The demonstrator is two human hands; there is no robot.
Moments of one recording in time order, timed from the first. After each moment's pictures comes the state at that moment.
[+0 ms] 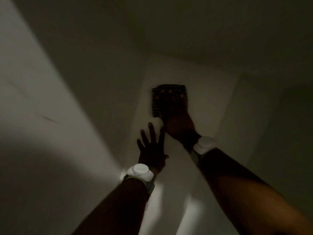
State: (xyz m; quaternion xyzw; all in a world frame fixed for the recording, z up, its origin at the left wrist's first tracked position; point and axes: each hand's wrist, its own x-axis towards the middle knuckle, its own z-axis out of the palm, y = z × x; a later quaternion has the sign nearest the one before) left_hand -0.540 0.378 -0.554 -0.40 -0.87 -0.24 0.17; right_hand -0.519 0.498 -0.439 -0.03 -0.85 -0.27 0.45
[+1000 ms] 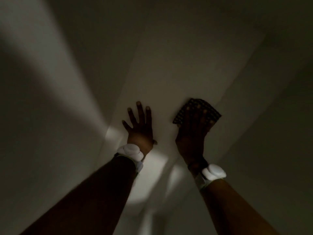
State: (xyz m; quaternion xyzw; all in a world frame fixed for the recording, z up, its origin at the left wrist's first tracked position) left_hand -0.521 0.409 -0.641 -0.32 -0.90 -0.26 0.15; right_hand -0.395 0.534 -0.591 -0.16 -0.85 -0.22 0.46
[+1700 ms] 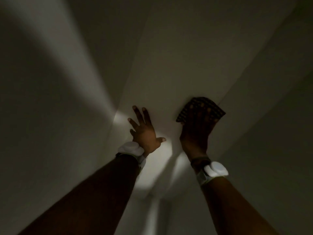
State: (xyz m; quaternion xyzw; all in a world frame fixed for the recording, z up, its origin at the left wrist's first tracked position) left_hand -0.498 0.403 -0.692 -0.27 -0.89 -0.37 0.06; right_hand -0.391 0.542 -0.644 -0.19 -0.86 -0.20 0.43
